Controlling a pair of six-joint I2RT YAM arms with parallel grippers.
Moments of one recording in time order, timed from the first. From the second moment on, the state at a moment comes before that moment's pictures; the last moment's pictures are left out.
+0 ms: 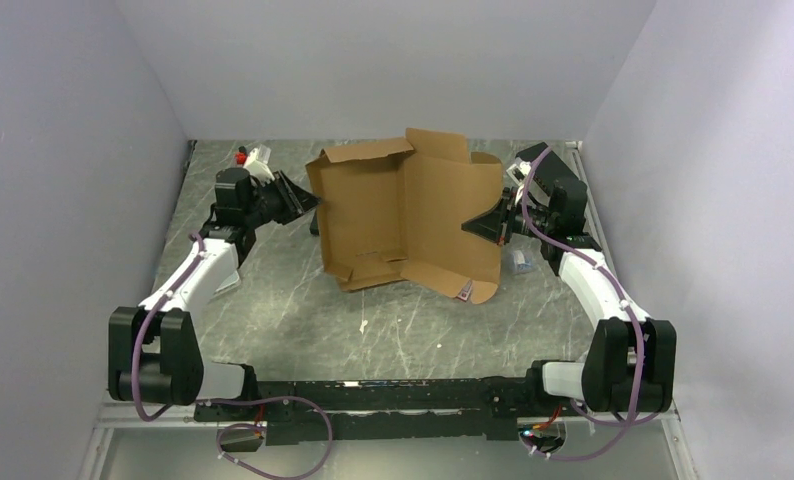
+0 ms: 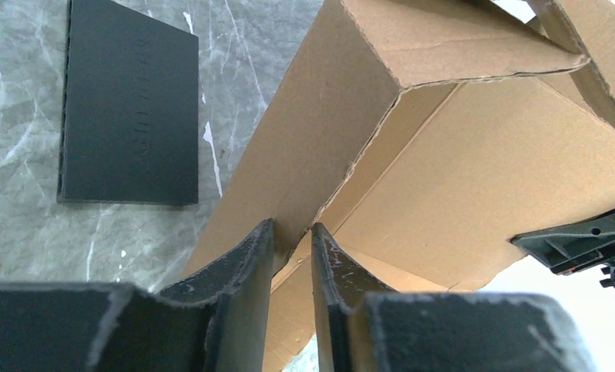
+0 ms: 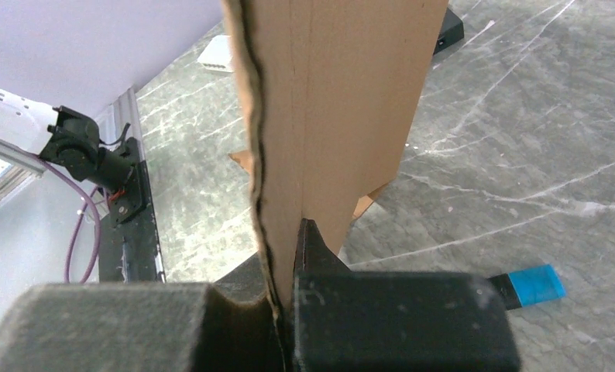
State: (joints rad) left arm -0.09 1.34 0.88 0.09 0.53 -0.66; right arm -0.02 1.27 0.79 0.11 -1.17 0.09
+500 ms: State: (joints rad) left arm -0.10 1.32 0.90 0.04 0.49 -0.67; right arm -0.02 1.25 0.79 0.07 -1.14 0.06
